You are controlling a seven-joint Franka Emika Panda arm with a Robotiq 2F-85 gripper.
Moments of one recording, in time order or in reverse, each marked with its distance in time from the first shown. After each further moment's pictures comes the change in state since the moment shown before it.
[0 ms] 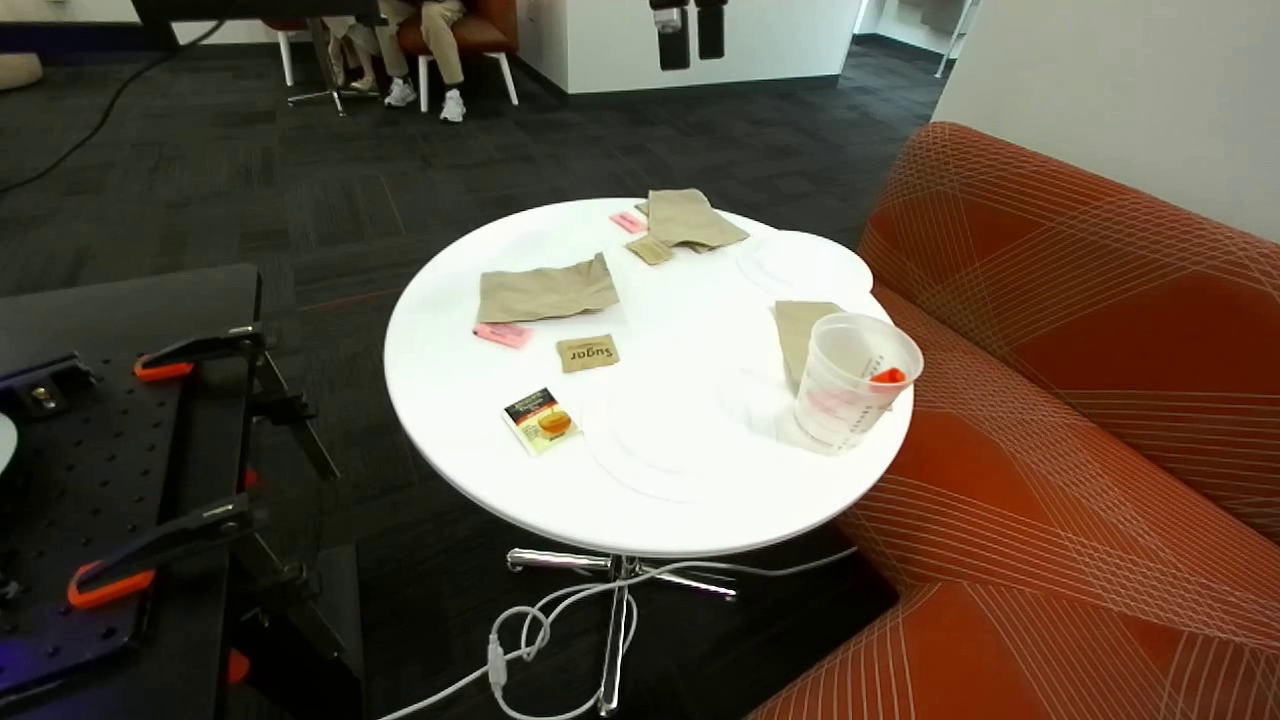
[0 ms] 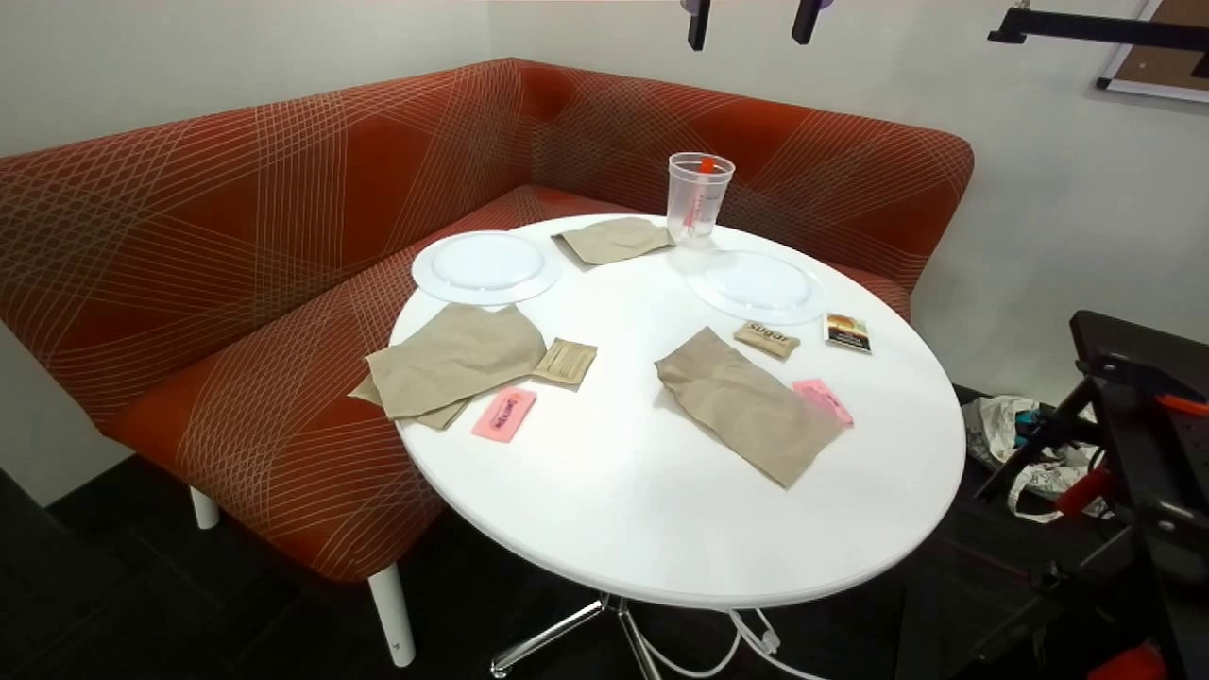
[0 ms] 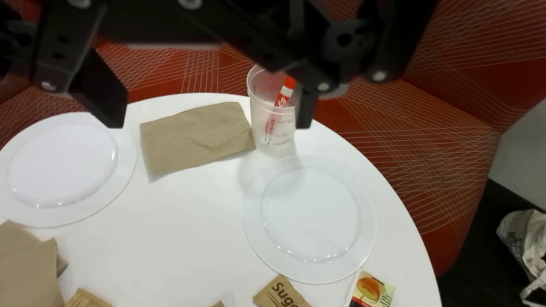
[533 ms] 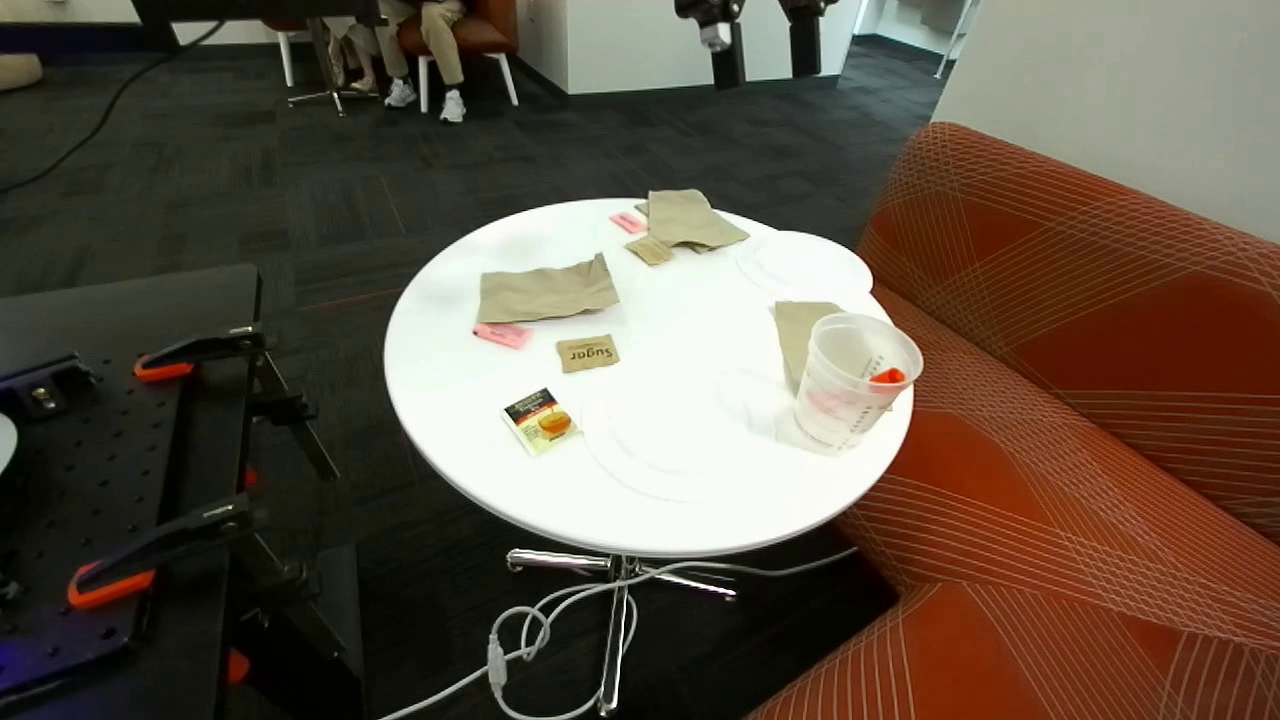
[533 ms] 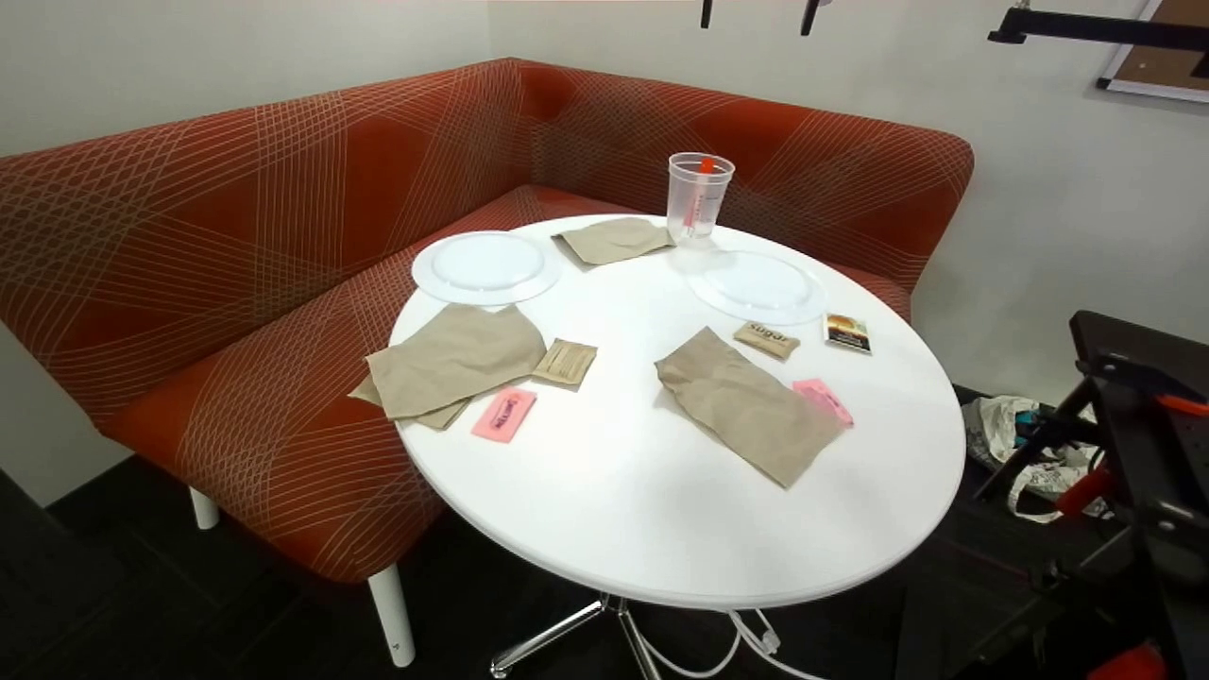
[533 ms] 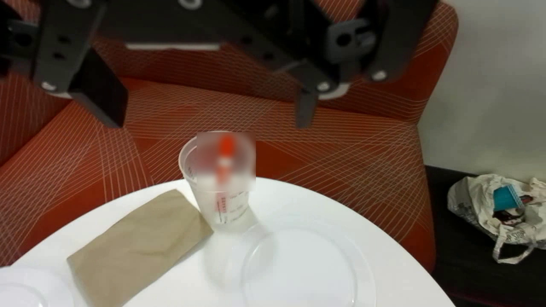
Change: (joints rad) arm 0.023 0.041 -0.103 0.043 -0.173 -0.003 0.429
